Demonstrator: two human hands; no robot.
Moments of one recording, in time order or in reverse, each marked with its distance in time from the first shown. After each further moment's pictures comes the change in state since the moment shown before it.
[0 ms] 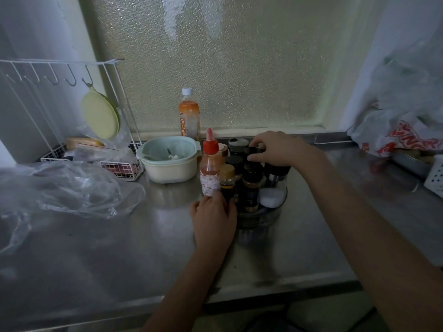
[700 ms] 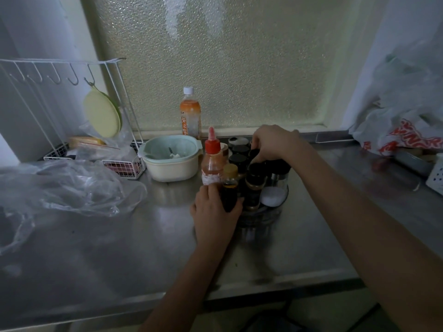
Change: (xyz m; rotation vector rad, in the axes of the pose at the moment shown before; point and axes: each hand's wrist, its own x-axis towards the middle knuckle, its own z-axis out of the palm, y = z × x) left_hand 0.002 -0.001 0.003 -0.073 0.030 -0.074; right_hand 0.000 -0.018 -0.008 -0.042 0.044 0.073
